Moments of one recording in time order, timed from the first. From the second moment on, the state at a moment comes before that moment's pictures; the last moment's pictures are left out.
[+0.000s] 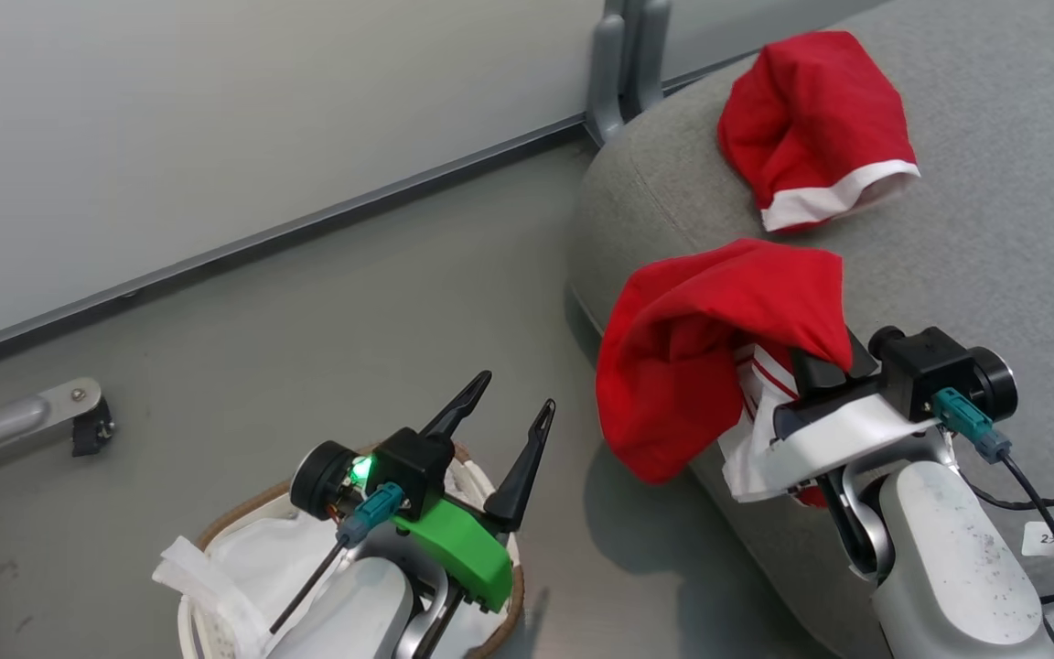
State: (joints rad) left arm -0.36 0.10 -0.64 0.44 -0.37 -0.13 -0.26; right arm -0.35 -0.05 0.12 0.26 0.11 0.13 -0.26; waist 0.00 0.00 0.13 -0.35
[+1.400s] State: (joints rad) left arm -0.54 0.26 -0.65 0.32 -0.30 -0.13 -0.26; right arm -1.20 -0.42 -0.23 0.60 0.06 0.13 -0.26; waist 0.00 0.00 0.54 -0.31
